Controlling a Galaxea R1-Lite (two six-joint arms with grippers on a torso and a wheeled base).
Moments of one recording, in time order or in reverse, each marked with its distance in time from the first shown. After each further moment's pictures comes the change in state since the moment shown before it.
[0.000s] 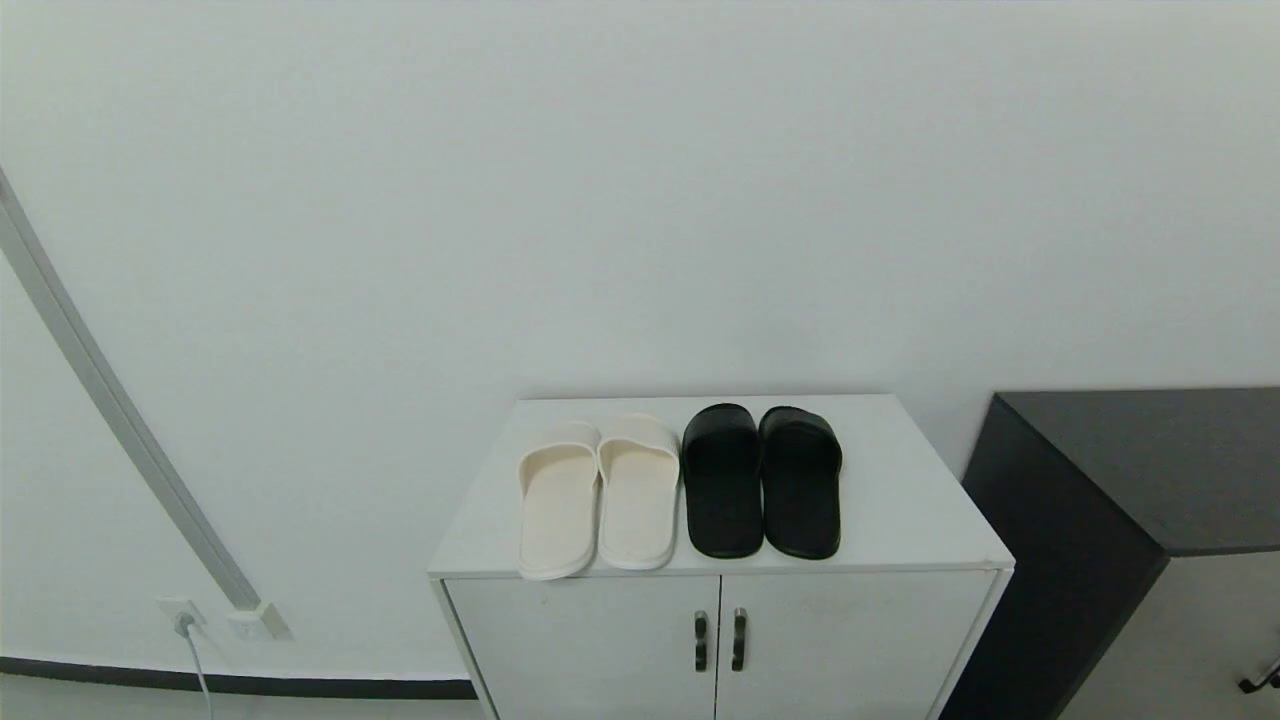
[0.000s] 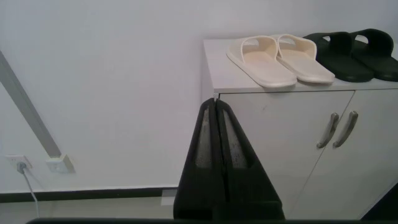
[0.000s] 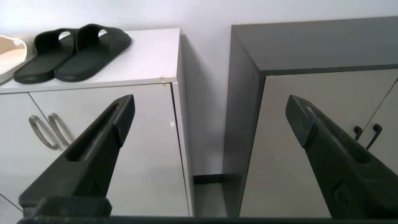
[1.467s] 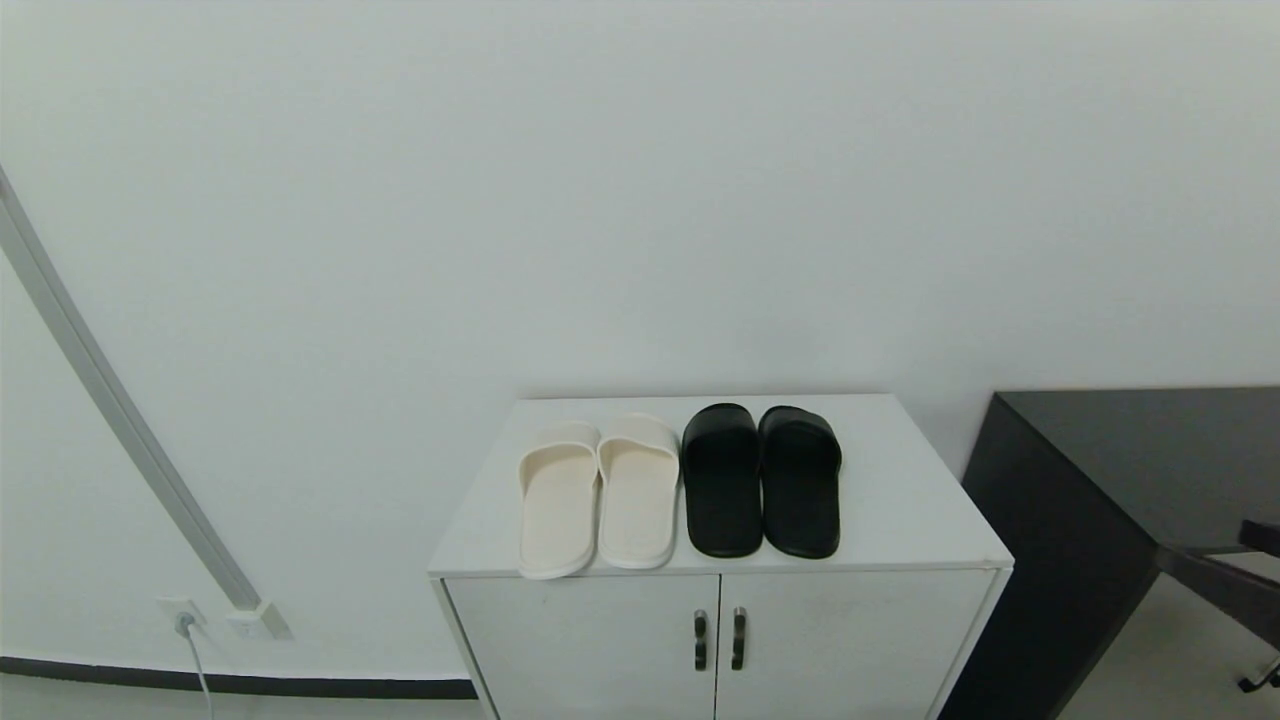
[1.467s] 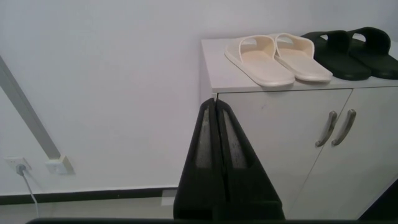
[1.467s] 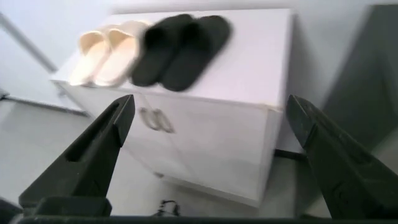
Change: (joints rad) left arm 0.000 0.000 0.000 0.000 -0.009 0.006; right arm 0.539 0.926 -0.448 -0.190 -0.133 0.227
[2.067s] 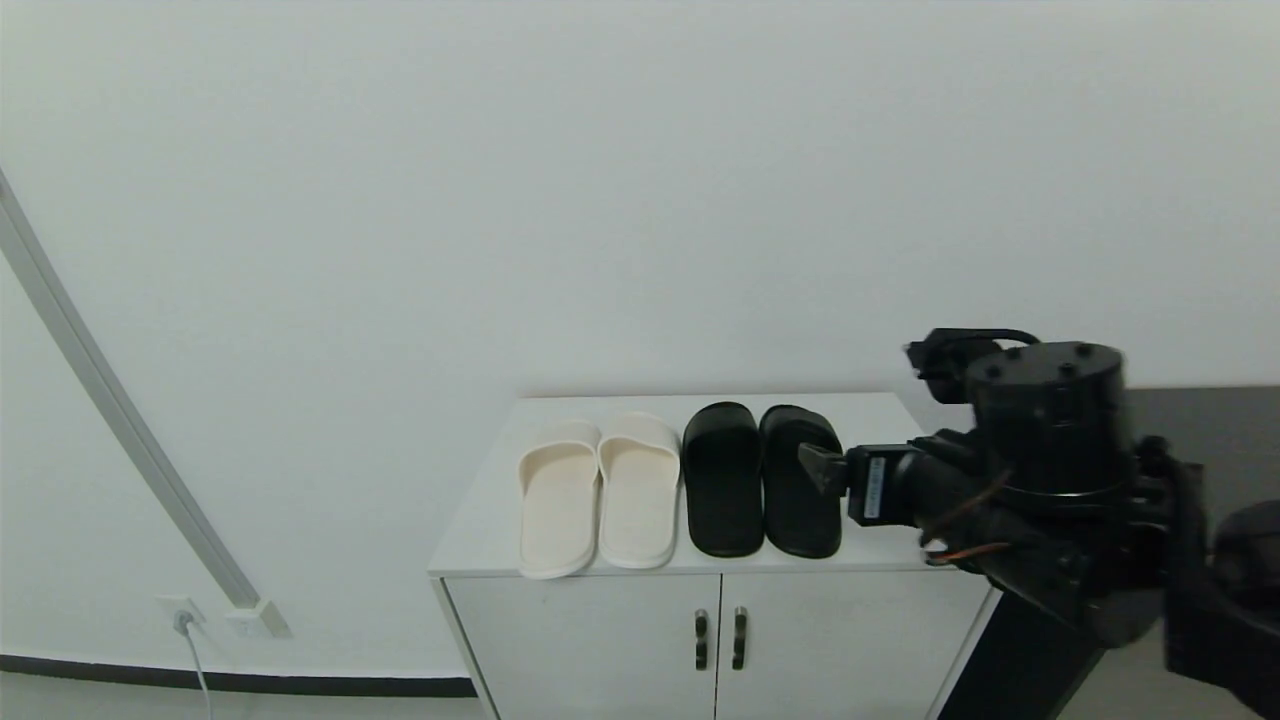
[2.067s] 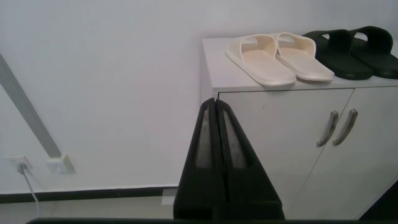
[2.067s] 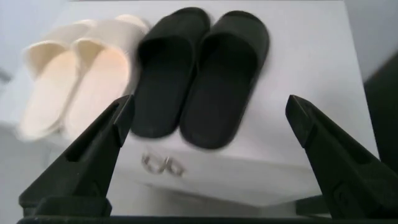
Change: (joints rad) left arm 0.000 0.000 0.000 0.001 0.000 0.000; right arm 0.235 0.746 -0.388 -0.281 -0.351 0.110
